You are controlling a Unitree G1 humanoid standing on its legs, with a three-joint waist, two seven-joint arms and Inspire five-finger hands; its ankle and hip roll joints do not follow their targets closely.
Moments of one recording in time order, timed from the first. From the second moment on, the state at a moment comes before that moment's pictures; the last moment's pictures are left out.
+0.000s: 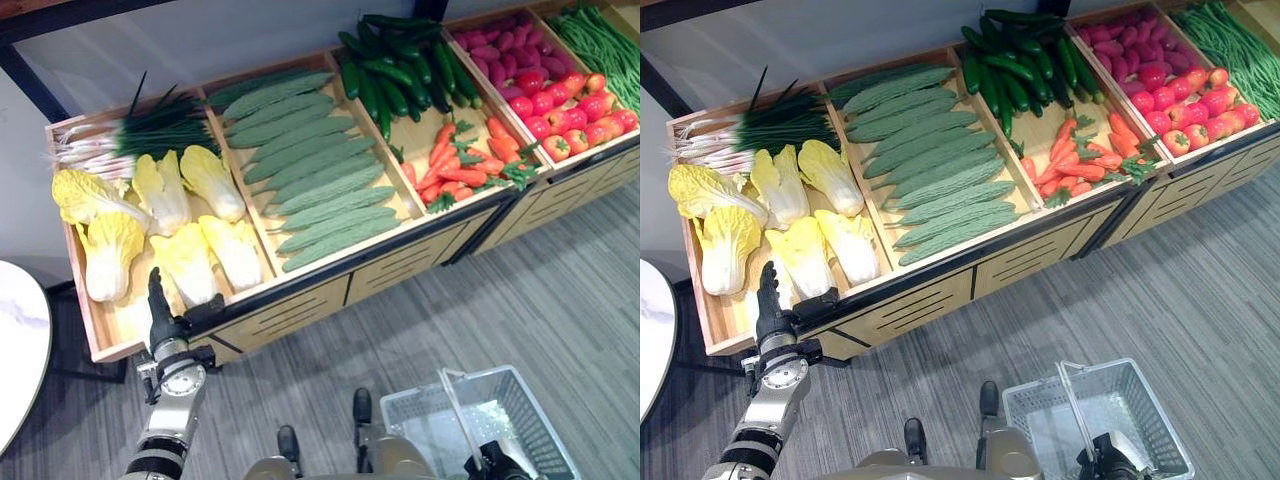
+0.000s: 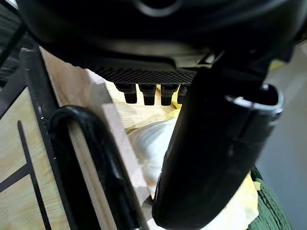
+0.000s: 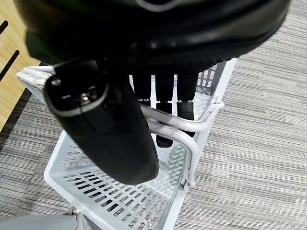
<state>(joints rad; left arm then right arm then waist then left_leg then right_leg) -0.05 0.31 0.02 0.46 -0.11 -0.13 0.55 0.05 -0.37 0.20 1.30 -0.32 -0.11 -0.25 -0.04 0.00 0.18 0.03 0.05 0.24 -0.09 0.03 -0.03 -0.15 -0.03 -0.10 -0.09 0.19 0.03</state>
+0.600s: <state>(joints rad) -0.18 0.35 0.01 0.57 -0.14 -0.09 0.54 0.03 -0.37 0.26 1.27 -0.32 -0.09 -0.24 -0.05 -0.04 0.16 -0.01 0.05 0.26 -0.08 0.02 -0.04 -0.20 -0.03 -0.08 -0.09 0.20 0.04</state>
